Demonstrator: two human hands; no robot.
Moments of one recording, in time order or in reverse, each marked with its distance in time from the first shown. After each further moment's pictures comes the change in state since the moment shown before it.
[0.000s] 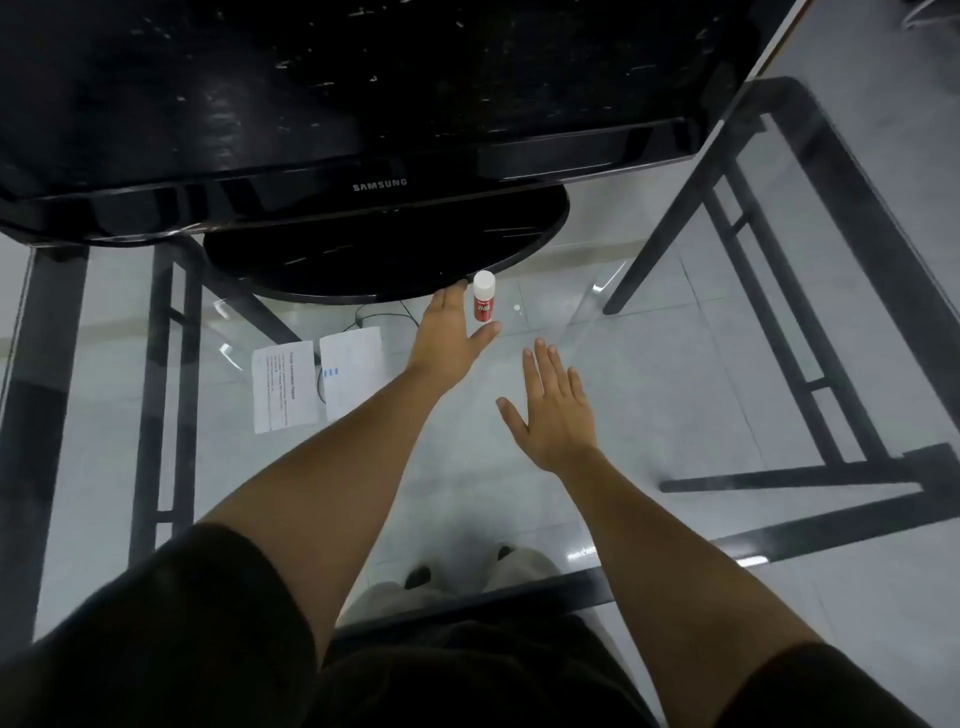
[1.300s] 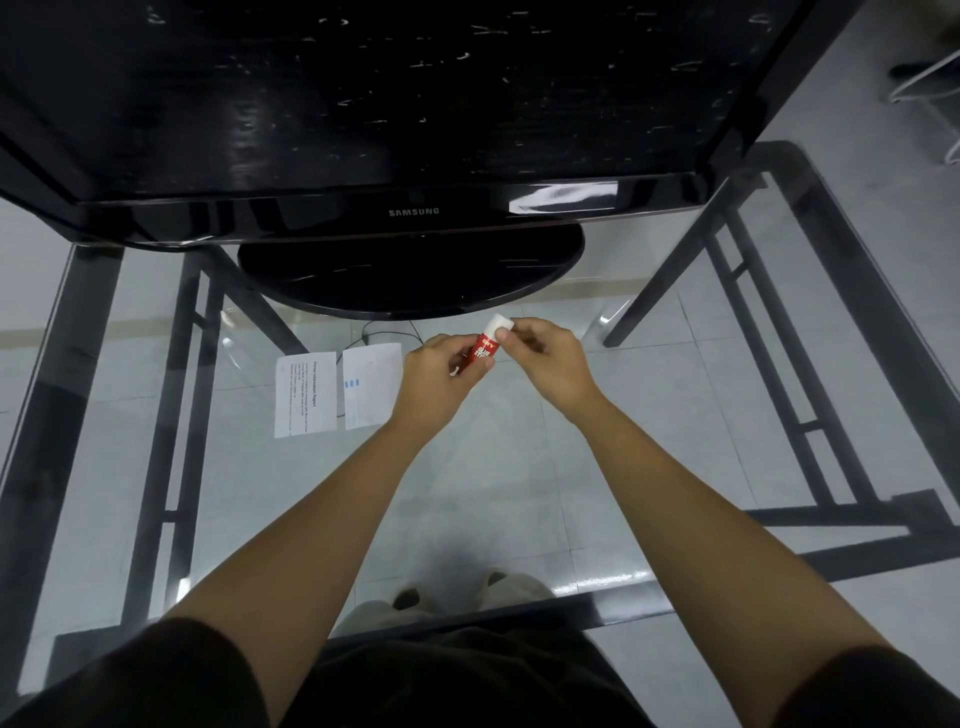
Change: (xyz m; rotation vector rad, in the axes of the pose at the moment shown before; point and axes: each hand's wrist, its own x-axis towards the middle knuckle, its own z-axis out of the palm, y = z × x) left_hand -0.045 -0.012 -0.032 -0.251 0.172 0.110; right_hand 0.043 -0.040 -0.094 1.029 0.091 0.023
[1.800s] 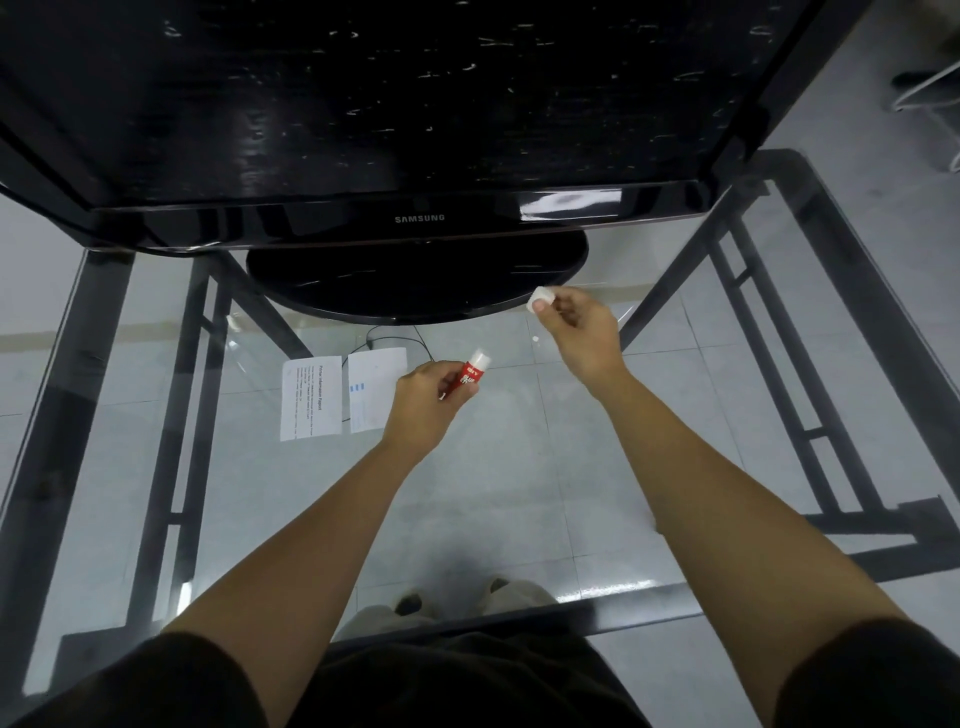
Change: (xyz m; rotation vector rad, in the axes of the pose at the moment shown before) left_hand -0.014 -0.018 -0.007 0.054 -0.065 -0.130; right_hand 0.028 -0.003 -0.025 -0.036 0.209 0.012
